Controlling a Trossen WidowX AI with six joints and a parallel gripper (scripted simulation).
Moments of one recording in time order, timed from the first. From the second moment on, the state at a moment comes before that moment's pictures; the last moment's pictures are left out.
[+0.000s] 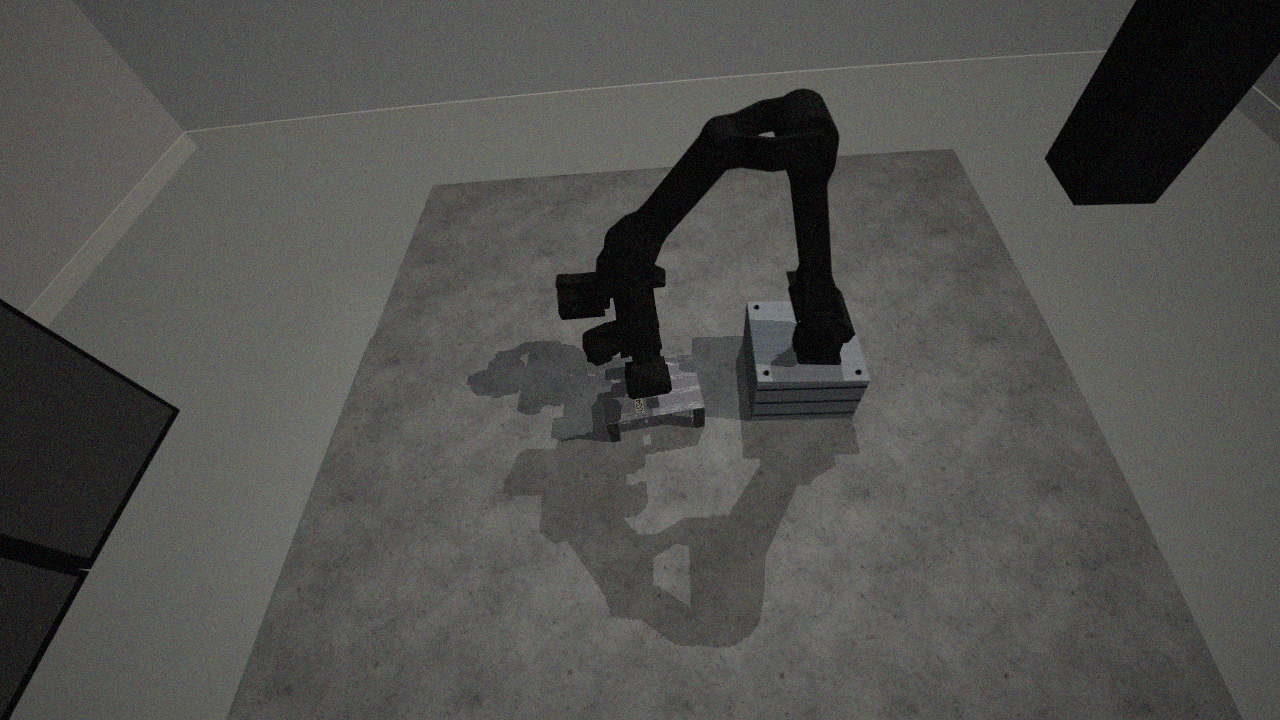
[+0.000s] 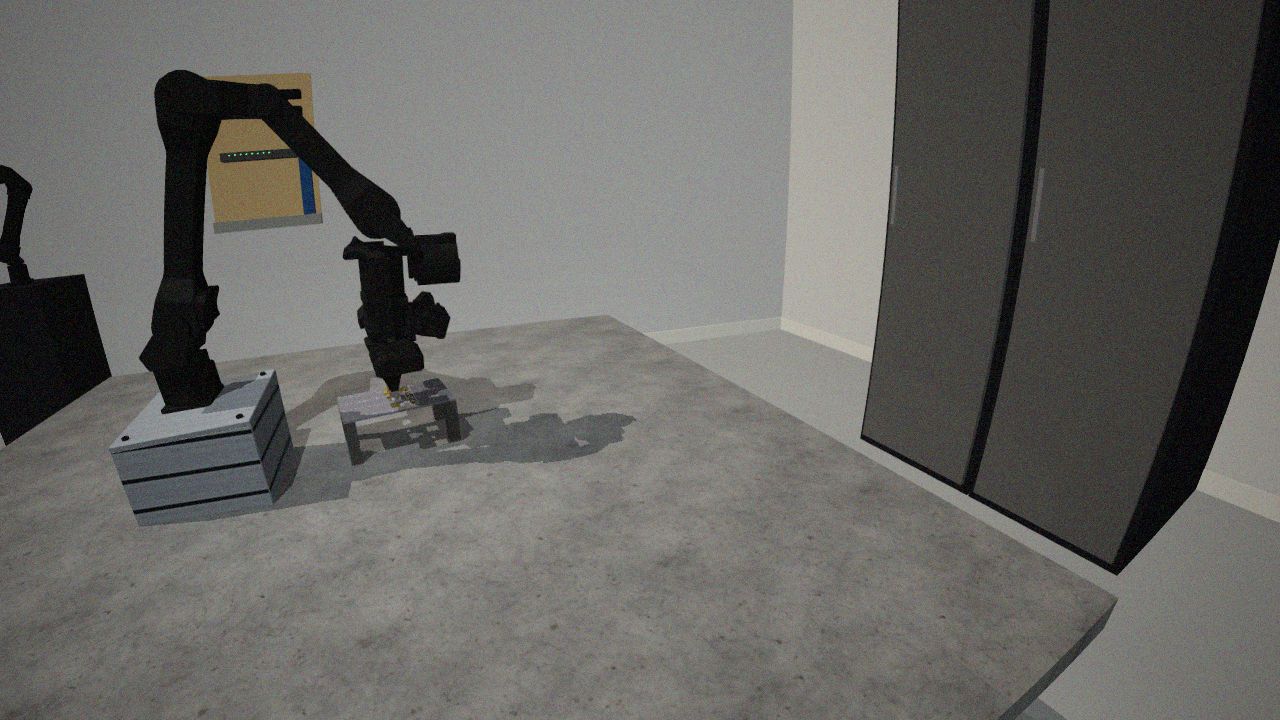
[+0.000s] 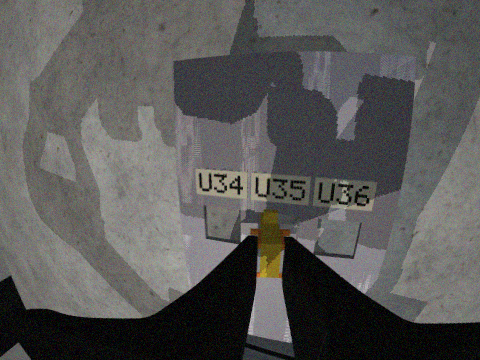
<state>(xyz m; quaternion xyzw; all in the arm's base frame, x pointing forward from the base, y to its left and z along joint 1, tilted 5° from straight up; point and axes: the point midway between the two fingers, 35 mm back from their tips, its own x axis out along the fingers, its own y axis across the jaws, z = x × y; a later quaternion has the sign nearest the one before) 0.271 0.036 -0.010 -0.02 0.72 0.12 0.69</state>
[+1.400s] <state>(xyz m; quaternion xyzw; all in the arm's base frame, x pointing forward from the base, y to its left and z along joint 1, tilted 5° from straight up) 0.271 0.031 -0.012 0.01 0.72 0.14 0.68</state>
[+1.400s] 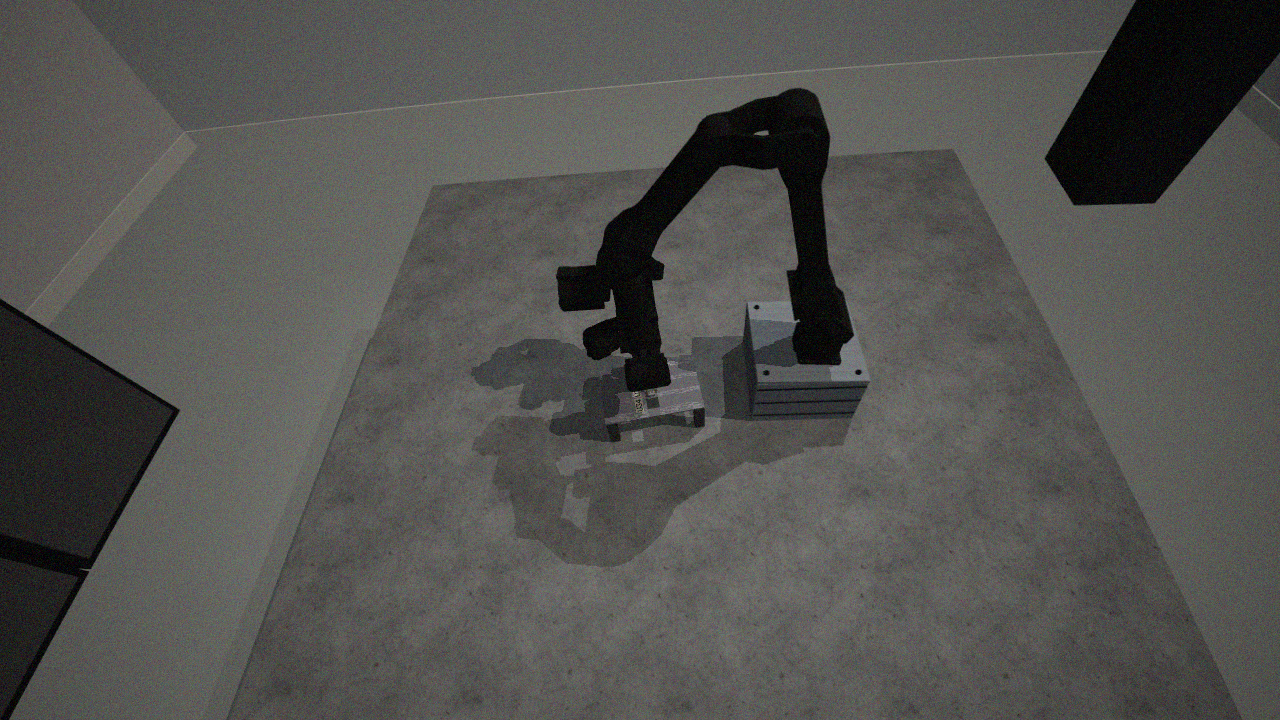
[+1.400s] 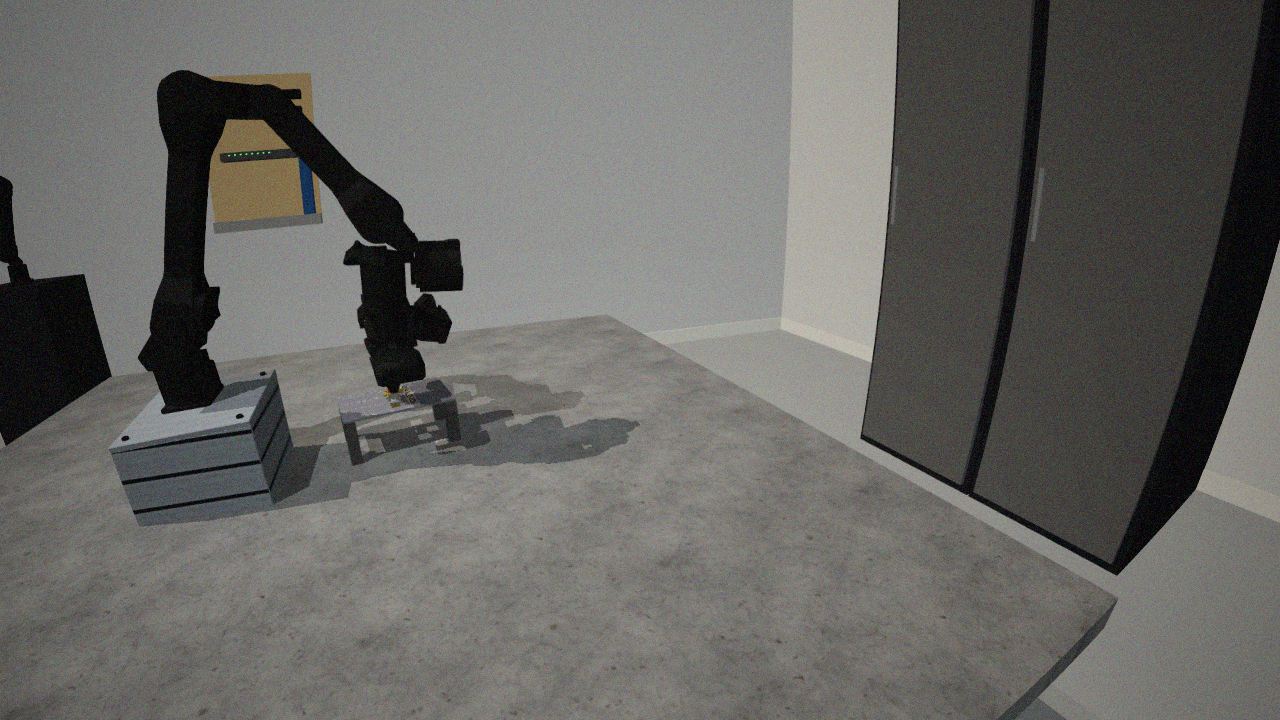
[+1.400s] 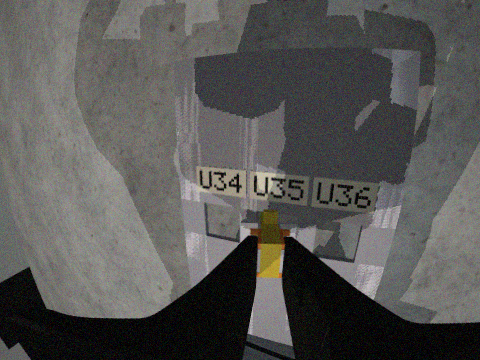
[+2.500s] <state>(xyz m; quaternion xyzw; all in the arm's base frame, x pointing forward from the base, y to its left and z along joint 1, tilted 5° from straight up) 0.271 0.028 -0.013 0.03 0.72 0.16 0.68</state>
